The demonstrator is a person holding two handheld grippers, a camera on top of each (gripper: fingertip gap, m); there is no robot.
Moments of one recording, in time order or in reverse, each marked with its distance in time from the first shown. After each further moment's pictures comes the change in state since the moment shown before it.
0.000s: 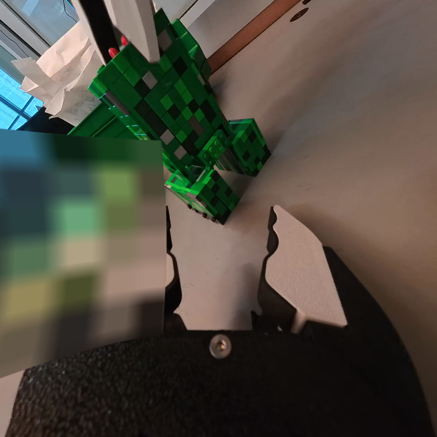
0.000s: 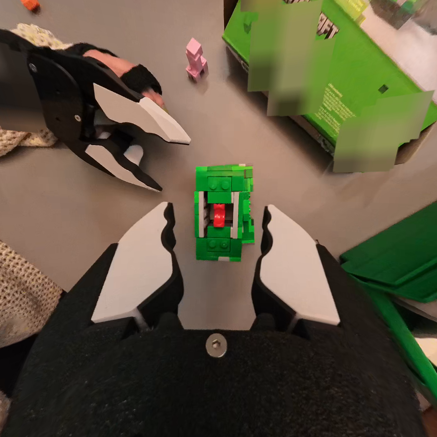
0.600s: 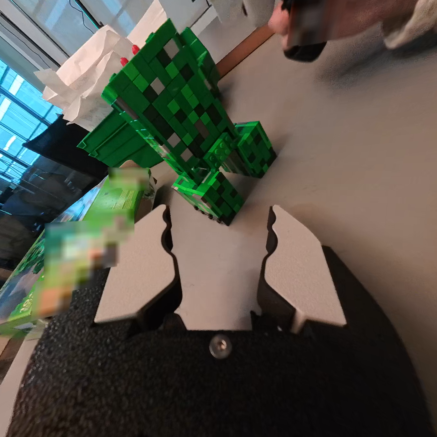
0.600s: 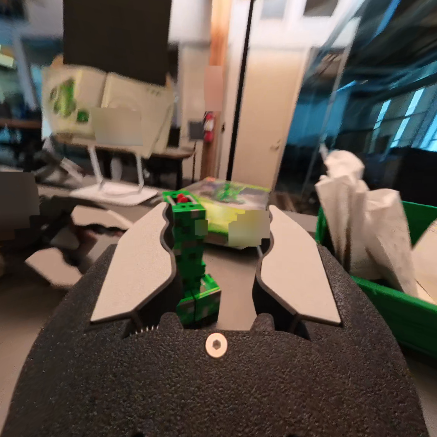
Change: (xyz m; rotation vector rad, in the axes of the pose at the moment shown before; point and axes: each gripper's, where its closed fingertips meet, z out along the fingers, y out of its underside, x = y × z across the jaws) left arm -0.003 -0.002 -0.002 0.016 -0.048 0.020; right arm 0.013 0.040 -0.065 1.264 0.520 0.052
